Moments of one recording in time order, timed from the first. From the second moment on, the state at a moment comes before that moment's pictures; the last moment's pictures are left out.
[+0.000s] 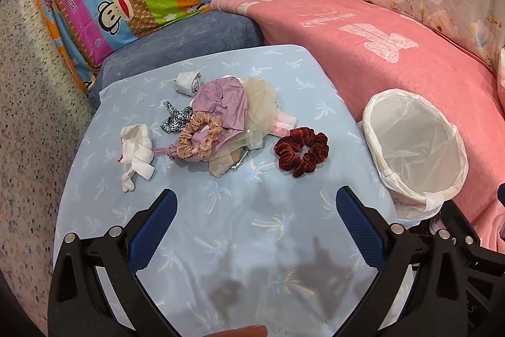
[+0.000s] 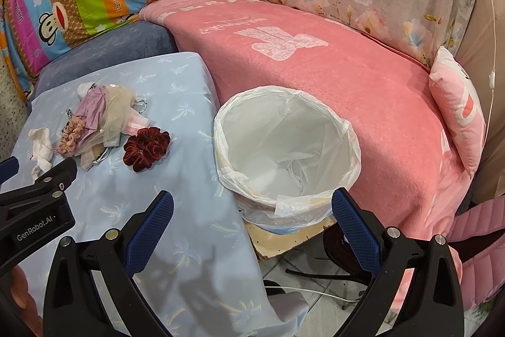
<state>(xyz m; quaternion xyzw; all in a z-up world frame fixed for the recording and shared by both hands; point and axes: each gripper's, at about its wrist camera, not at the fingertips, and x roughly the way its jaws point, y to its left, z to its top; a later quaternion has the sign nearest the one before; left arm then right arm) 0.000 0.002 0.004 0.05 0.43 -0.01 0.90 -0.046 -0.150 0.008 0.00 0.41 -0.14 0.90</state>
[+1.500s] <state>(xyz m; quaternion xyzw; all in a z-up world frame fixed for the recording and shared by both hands) 0.000 -0.001 0.002 0.05 0.43 -0.01 0.90 -0.045 -0.154 0.010 0.01 0.41 -0.14 0.90</state>
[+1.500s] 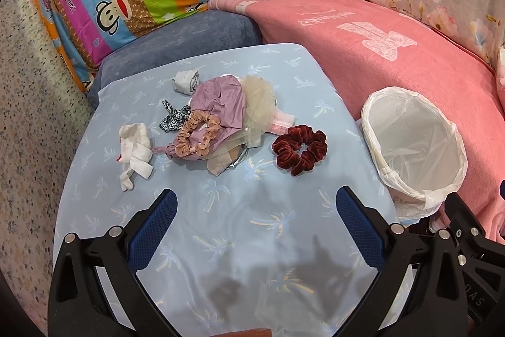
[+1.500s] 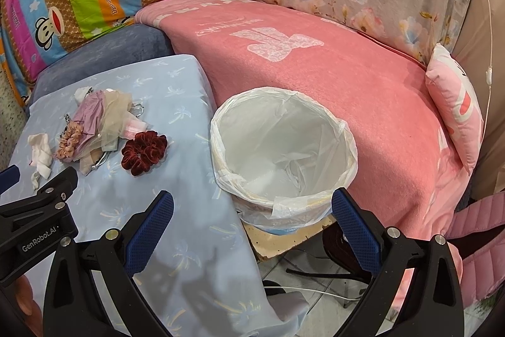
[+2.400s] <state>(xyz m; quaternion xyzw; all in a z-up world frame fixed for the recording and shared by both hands) -0.005 -0.003 0.007 0.06 0.42 -0.02 0.90 -0.053 -0.155 0.019 0.01 0.40 -0.15 0.91</state>
